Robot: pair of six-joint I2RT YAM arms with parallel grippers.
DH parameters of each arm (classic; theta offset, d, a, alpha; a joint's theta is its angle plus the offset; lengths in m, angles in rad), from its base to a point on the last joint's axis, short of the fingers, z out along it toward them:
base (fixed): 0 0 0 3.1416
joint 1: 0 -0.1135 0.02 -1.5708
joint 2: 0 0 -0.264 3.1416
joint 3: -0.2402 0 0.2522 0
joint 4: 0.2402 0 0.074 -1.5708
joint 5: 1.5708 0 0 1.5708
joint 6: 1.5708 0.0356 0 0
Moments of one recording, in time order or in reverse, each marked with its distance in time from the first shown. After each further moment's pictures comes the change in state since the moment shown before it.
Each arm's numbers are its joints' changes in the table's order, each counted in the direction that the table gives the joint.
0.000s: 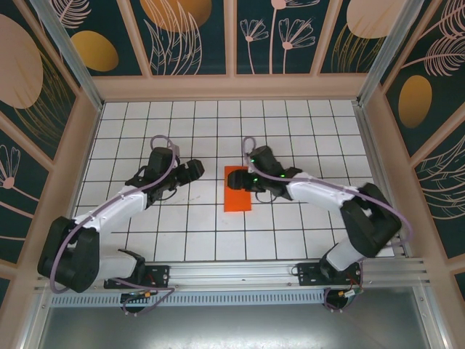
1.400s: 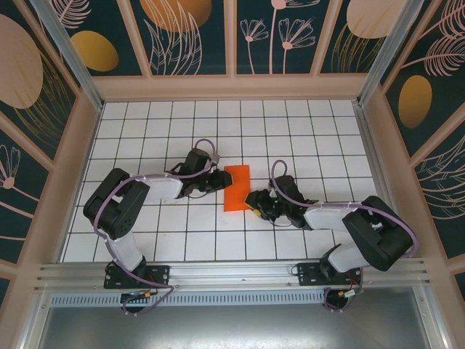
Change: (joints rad) left arm 0.163 -0.469 -0.142 -0.260 0.262 -0.071; right arm 0.030 0.077 0.477 -0.483 -0.152 0.544
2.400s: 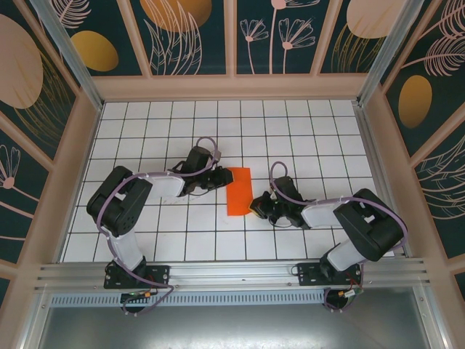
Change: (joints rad) left arm 0.000 -0.036 -0.031 -0.025 -0.021 -0.002; right arm 0.021 -0.082 -0.005 0.005 -0.008 0.014
